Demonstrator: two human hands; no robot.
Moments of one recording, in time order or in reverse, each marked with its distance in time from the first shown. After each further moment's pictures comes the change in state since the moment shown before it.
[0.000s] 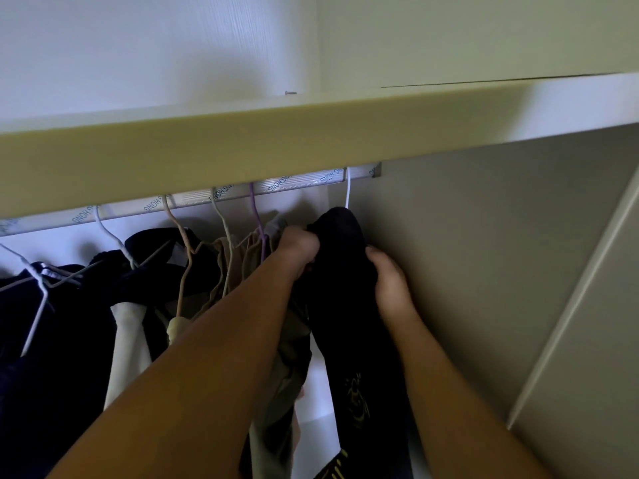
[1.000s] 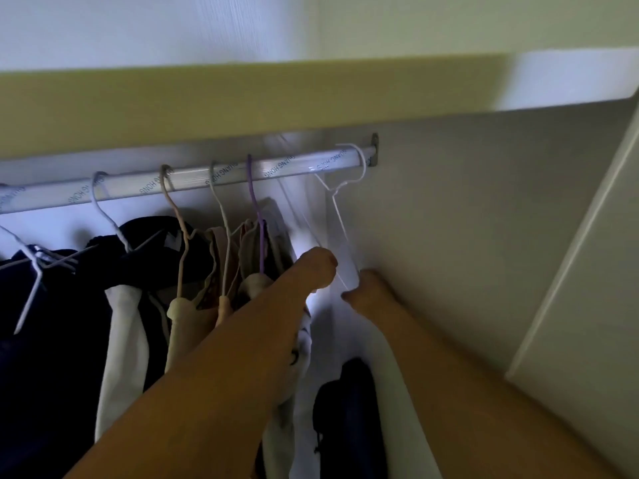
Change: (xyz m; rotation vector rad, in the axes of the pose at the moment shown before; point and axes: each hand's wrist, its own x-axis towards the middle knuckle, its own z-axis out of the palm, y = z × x) left_hand -0.013 -0.038 0.030 0.653 -0.254 0.210; right_hand 0.033 0.052 -0.027 -1.200 -0.055 0.096
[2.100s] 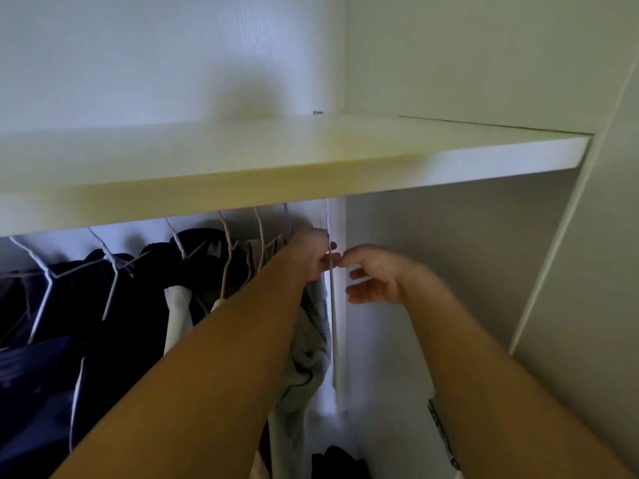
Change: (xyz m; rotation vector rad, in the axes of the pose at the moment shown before) left_hand -0.061 0.023 -0.080 -0.850 0.092 -0.152; right_hand -0.090 -0.104 -0.087 0.560 -0.348 0.131
